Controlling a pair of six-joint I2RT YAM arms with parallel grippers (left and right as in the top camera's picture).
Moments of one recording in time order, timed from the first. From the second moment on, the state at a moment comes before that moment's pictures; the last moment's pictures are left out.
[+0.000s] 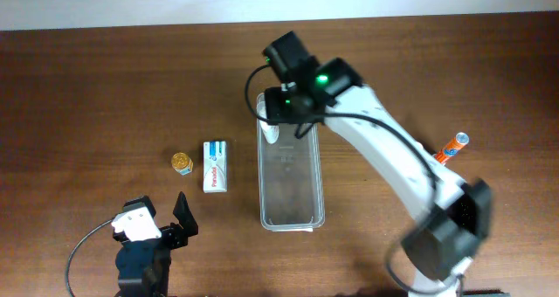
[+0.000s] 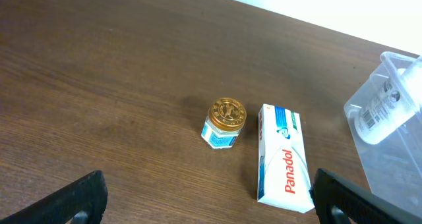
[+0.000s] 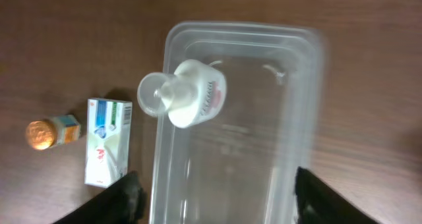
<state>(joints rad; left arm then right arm) -0.01 0.08 0.13 -0.44 -0.11 -0.28 0.57 1.88 1.88 -1.13 0.04 0.49</state>
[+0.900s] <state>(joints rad) -0.01 0.08 0.13 -0.44 -0.11 -0.28 0.03 1.77 1.50 -1.24 0.15 0.47</state>
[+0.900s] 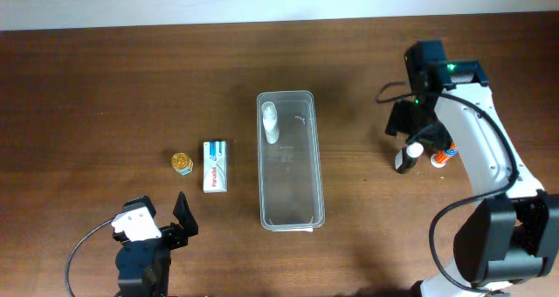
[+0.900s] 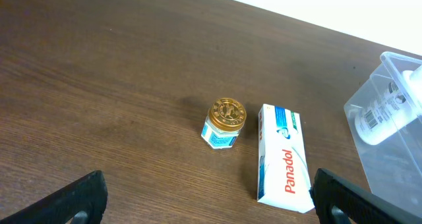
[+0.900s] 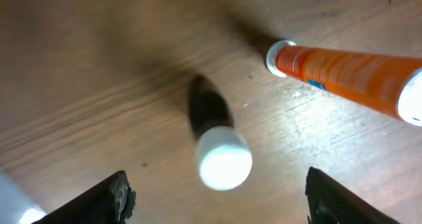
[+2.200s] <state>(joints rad) -0.01 0.08 0.13 -0.44 -0.11 -0.28 0.01 1.77 1.35 -1.09 0.13 0.37</state>
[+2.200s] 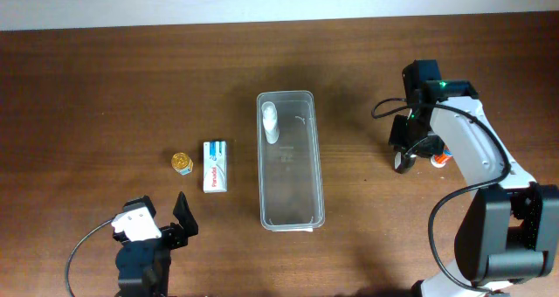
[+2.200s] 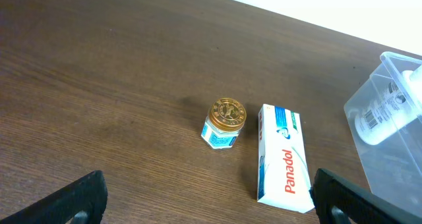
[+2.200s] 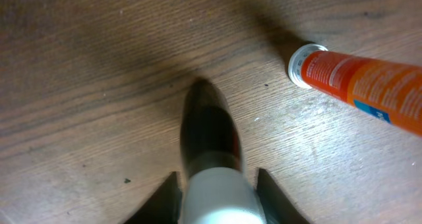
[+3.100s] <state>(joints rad) -0.01 0.08 0.13 -0.44 -0.11 -0.28 0.21 1.57 1.58 -1.18 -0.06 0.37</state>
